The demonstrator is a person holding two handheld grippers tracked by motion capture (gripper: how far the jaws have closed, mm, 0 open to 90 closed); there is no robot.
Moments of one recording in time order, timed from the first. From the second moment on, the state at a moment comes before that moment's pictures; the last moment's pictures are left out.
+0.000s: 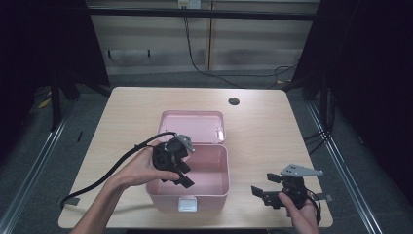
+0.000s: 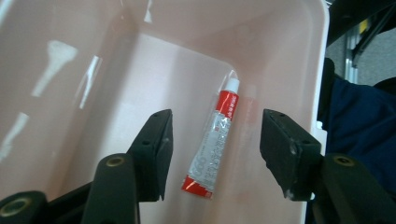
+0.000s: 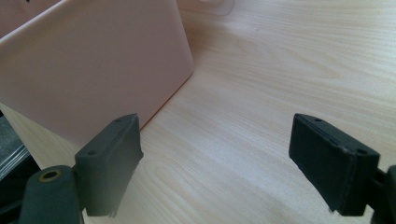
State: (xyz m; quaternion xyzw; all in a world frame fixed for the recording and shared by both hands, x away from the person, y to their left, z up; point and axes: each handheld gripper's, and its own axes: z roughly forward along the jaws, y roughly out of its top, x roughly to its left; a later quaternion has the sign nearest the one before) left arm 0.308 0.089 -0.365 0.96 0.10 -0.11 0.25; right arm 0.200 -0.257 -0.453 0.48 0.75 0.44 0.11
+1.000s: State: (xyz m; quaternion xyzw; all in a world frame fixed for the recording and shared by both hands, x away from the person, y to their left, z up) left arm 0.295 0.175 -0.335 0.93 0.16 -0.04 0.33; right arm 0.199 -0.258 -0.453 0.48 0.75 0.44 0.12
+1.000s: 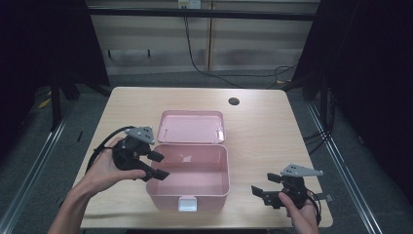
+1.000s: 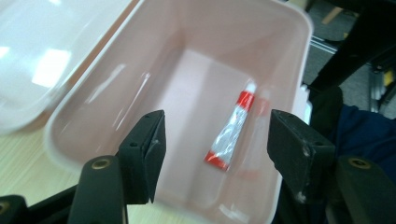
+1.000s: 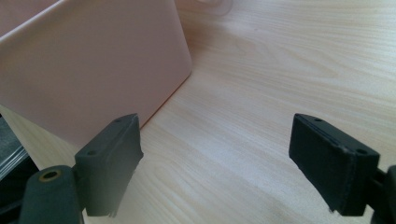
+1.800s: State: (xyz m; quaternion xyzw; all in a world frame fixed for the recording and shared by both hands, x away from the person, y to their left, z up) left arm 0.290 0.243 -0.374 0.90 0.25 -0.01 0.36; right arm 0.200 -0.258 -0.454 0.48 0.75 0.43 0.12
